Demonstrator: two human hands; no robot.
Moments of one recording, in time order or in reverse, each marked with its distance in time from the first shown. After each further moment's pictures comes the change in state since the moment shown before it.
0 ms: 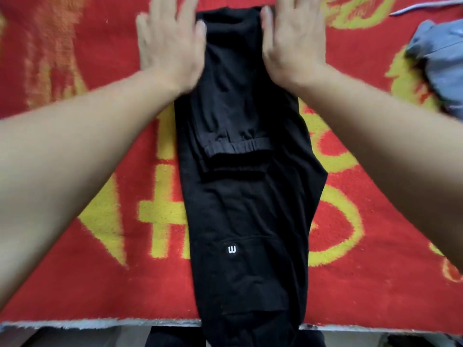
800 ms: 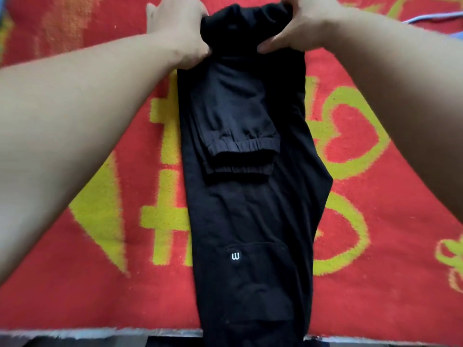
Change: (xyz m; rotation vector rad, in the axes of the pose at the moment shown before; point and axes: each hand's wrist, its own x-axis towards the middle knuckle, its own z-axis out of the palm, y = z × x) left_hand 0.032 0.020 -0.027 -0.108 -0.131 0.047; right_hand 0.054 0.023 -0.025 0.288 -0.522 0.069
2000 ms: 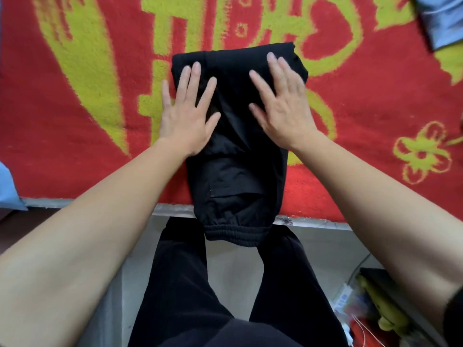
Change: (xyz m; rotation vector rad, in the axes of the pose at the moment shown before) left_hand -0.320 0.030 0.096 0.202 -0.117 0.151; right_hand -0.310 0.038 0.143 -0.393 0.209 -0.325
